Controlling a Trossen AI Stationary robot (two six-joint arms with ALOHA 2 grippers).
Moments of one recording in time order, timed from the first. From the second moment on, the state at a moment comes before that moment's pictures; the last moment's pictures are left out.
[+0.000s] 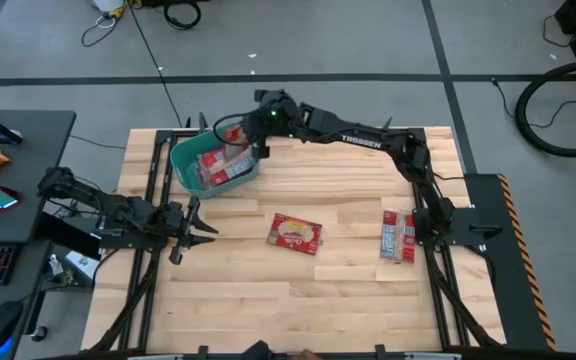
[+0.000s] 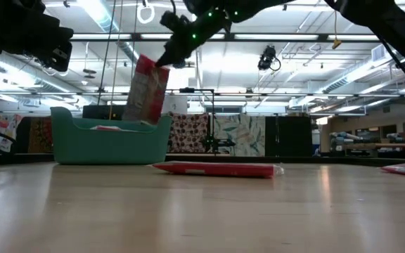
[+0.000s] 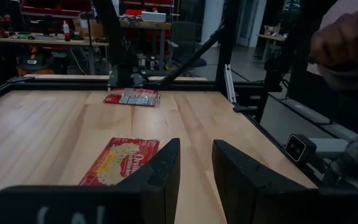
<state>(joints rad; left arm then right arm) -0.39 0.28 0.12 0.12 -0.22 -0.10 -0.34 2.15 2.11 -0.36 0.08 -0.65</state>
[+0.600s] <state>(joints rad) -0.39 0.28 0.12 0.12 -0.22 -0.10 -0.35 2.16 2.05 -0.34 0.03 -0.77</state>
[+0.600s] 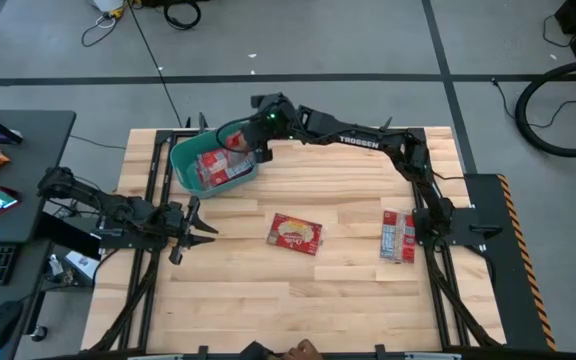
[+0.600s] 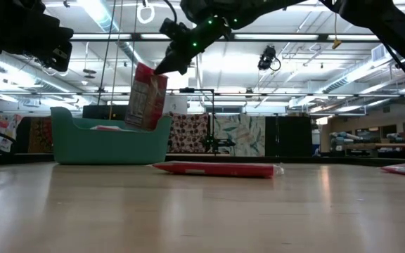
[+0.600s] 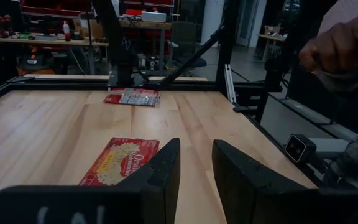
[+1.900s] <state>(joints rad) -0.39 0.28 0.12 0.12 -0.22 -0.10 -0.35 2.16 1.99 -0.25 -0.01 -0.57</state>
